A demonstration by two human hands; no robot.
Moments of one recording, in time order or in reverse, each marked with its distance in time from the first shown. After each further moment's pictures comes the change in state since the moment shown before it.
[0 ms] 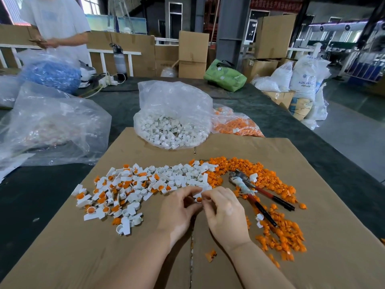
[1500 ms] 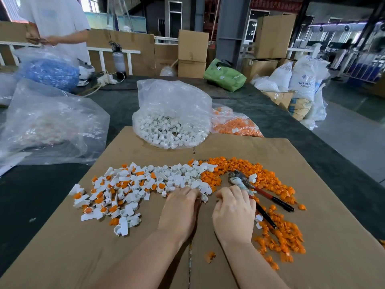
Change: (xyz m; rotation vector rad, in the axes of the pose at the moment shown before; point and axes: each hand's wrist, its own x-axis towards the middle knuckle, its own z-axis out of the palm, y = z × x) left_hand 0.007 -0.007 0.014 0.516 0.031 0.202; right_hand 0.000 0.001 0.006 -0.351 0.075 0.319
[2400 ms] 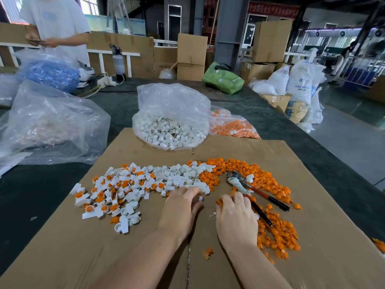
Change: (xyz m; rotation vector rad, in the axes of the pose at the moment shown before) left_hand -0.006 0.002 -0.001 -0.153 0.000 -0.045; right_hand -0.008 0.010 -0.011 -0.151 -0.277 0.006
